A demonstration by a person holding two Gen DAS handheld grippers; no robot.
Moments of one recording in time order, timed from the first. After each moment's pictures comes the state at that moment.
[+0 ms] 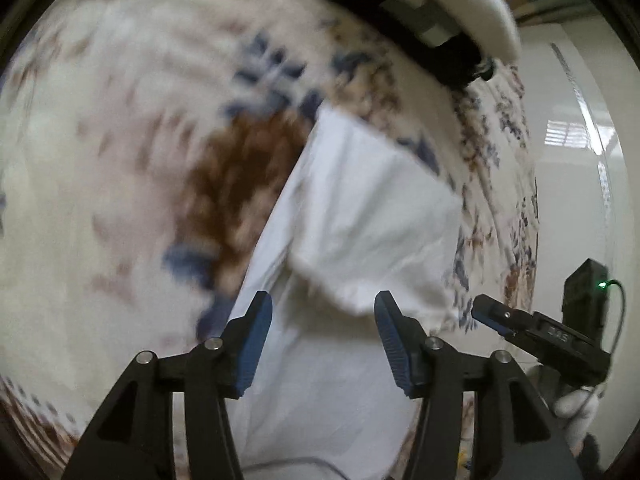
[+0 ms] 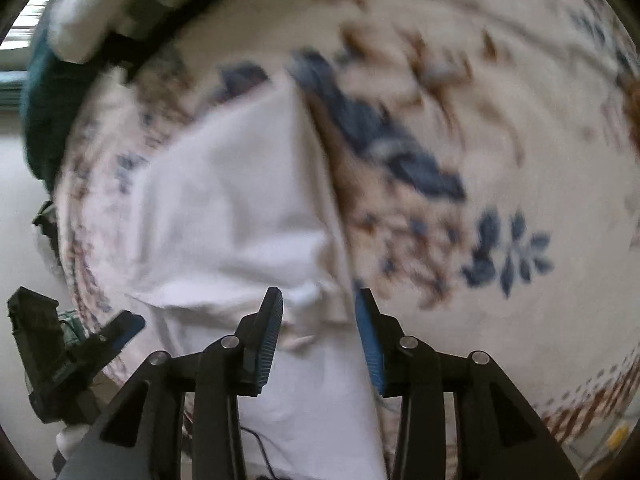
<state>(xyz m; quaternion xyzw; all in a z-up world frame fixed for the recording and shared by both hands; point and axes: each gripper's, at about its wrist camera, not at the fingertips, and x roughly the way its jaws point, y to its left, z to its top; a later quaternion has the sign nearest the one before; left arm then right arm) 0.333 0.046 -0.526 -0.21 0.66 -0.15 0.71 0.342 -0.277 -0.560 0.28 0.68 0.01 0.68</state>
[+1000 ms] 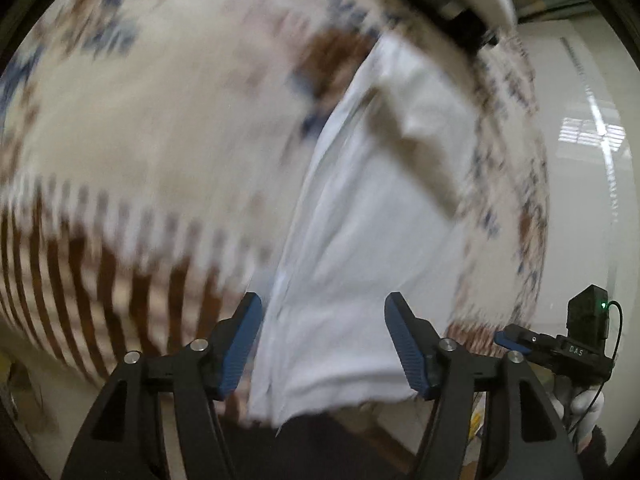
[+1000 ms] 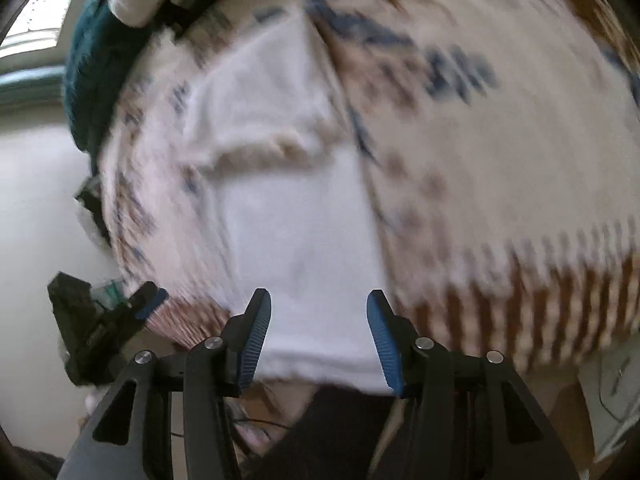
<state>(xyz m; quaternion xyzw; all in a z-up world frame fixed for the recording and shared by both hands) 0.167 0.103 -0.516 -0.21 0.70 -0.10 0.67 0.138 -0.287 -0.527 0.32 0.73 0.04 0.61</state>
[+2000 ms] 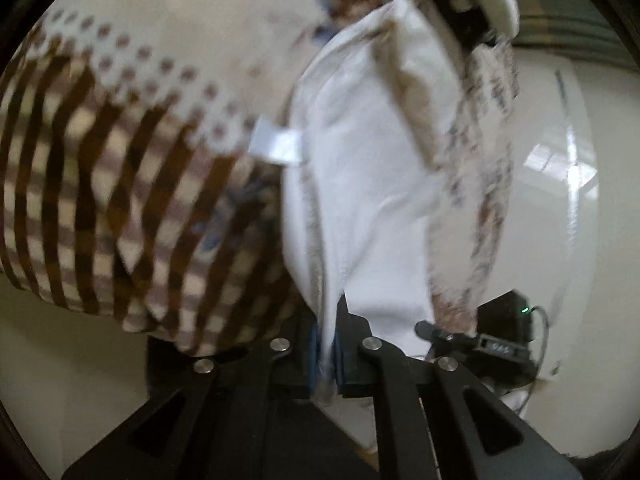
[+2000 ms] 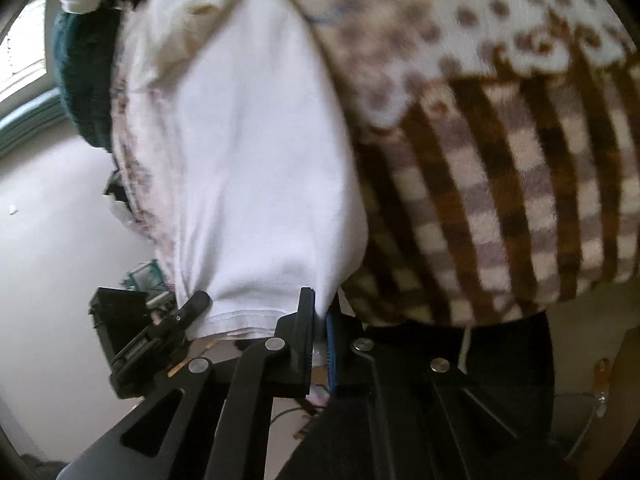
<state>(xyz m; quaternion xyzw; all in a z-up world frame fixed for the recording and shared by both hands) 0.111 0.101 -0.518 -0.36 0.69 -0.14 0.62 0.066 -0.240 -0.587 0.47 0.70 0.10 0.52</state>
